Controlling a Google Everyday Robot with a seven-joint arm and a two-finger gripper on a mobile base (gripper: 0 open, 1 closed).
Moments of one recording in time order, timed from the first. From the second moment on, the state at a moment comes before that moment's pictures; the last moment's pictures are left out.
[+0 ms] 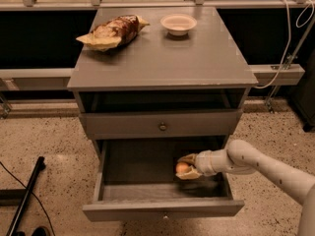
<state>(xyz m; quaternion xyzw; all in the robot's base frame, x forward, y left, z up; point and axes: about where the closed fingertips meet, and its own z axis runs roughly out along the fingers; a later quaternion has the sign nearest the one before) 0.585 -0.110 0.425 -0.58 0.68 0.26 0.36</state>
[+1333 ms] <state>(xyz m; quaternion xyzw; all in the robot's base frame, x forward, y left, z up) 0.590 -0.084 0.388 -0.57 0.68 0.28 0.36</state>
